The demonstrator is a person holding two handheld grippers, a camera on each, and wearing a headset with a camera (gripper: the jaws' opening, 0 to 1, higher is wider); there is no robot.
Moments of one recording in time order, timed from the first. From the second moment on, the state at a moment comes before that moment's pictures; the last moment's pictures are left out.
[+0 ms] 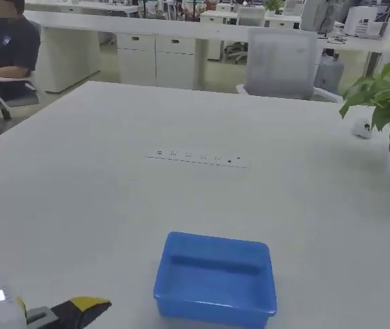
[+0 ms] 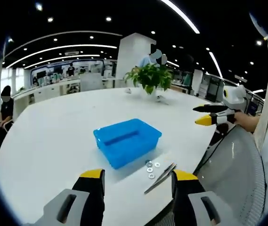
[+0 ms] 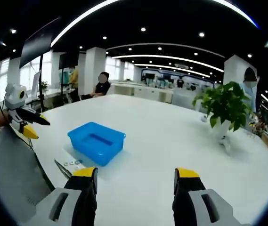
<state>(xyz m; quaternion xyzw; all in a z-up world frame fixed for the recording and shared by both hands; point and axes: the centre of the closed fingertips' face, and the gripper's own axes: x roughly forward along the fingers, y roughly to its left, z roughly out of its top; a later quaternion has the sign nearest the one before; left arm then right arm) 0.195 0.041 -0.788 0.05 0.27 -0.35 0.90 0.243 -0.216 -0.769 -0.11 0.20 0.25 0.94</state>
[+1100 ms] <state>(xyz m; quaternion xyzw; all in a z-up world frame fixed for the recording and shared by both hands) 0.185 0.009 -0.882 0.33 0.36 -0.54 0.69 0.239 -0.216 -0.785 -0.11 0.23 0.26 0.93</state>
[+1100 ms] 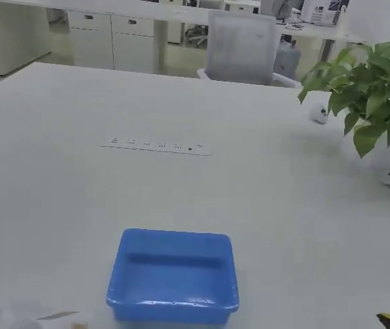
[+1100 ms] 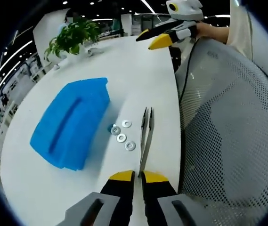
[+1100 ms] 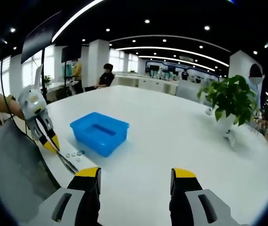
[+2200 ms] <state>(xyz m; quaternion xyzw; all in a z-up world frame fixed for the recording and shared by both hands) 0.169 -0.015 -0.816 0.33 0.29 -0.58 0.68 0.193 -0.111 -0.809 -0.21 0.30 0.49 0.79</state>
